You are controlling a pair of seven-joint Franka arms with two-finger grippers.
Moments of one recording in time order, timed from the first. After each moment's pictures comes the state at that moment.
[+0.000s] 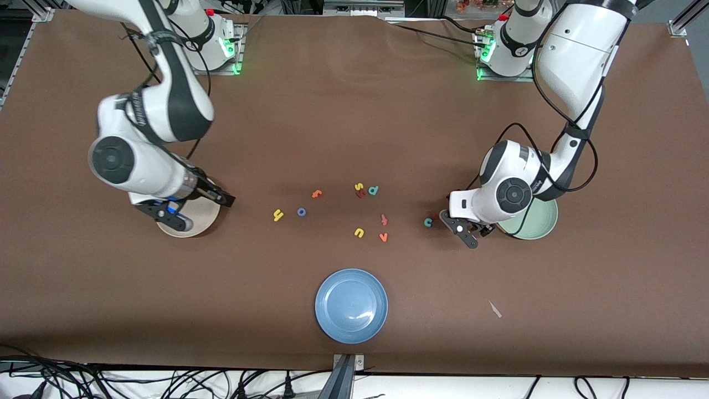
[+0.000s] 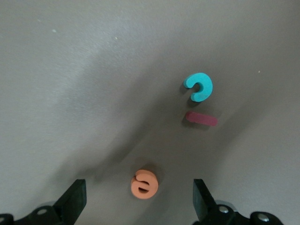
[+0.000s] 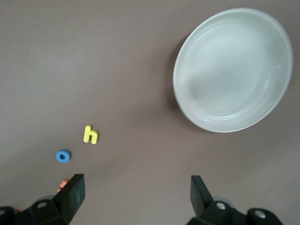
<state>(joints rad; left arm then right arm) -0.16 0.64 -0.17 -1.82 0.04 2.31 0.49 0.37 0.40 -0.07 -1.70 0.11 1.94 0.79</state>
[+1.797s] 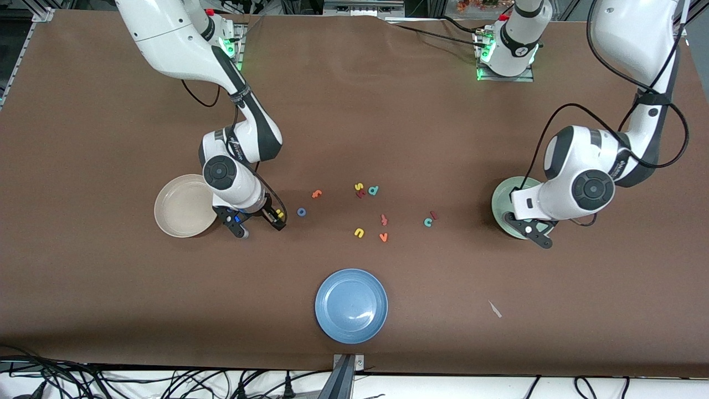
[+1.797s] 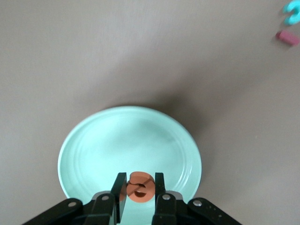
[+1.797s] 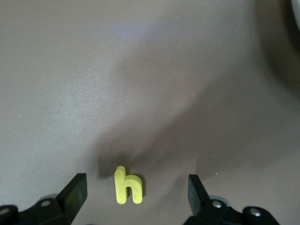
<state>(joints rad) -0.02 0.45 -0.10 -1.82 0.12 2.04 0.44 0.45 0.65 -0.03 -1.82 0.12 2.47 1.14</state>
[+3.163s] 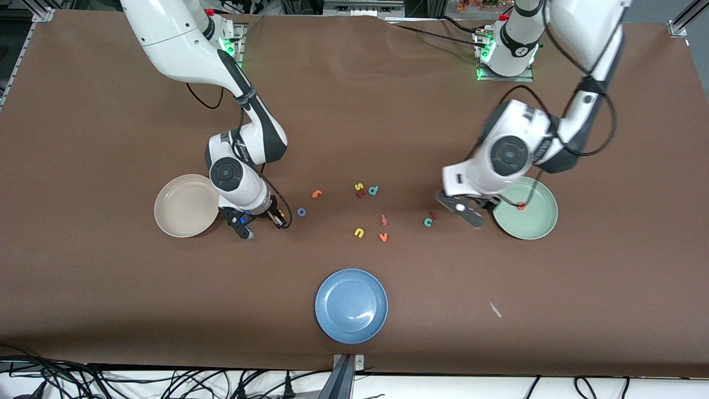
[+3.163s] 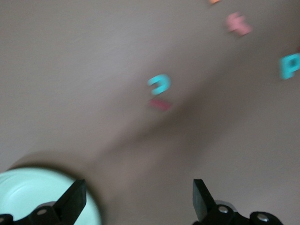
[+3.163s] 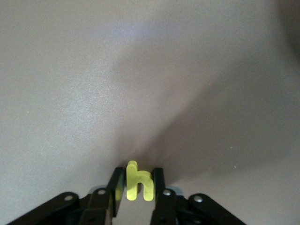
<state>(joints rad) -0.20 0.45 -0.27 -1.80 0.12 2.09 0.16 0.47 0.67 -0.03 -1.79 0.13 2.48 1.18</state>
